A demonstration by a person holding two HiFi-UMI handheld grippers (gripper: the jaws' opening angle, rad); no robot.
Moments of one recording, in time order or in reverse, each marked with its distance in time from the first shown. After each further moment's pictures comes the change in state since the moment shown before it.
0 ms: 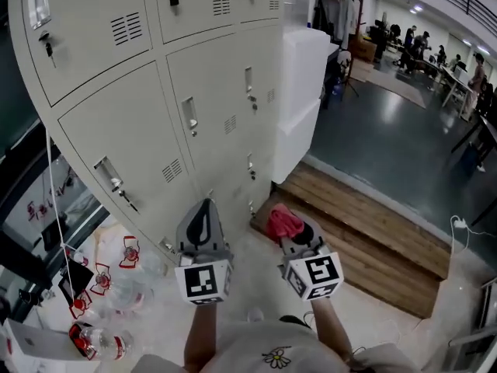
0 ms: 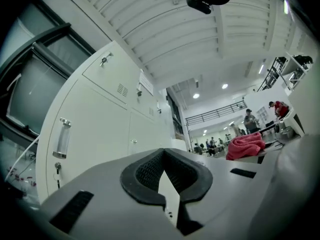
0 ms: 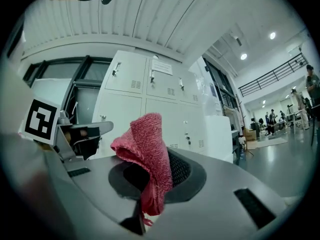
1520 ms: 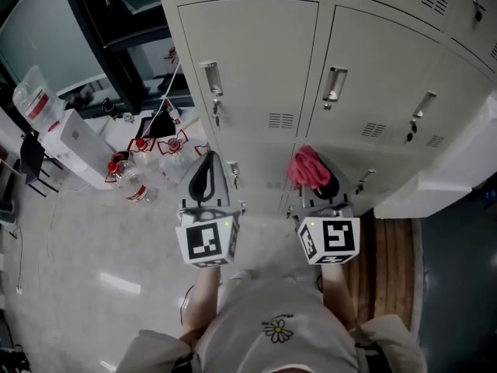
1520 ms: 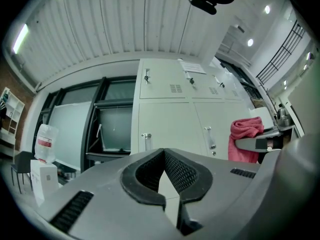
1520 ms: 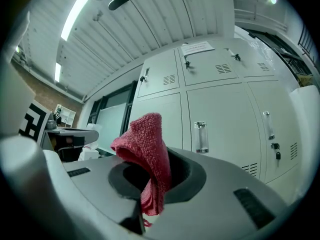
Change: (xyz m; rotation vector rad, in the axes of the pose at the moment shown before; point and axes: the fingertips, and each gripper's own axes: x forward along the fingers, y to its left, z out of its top) left arm -0.042 0.078 -0.002 0.248 0.191 0.969; right arm 0.178 0.061 0.022 0.023 -0.135 0.825
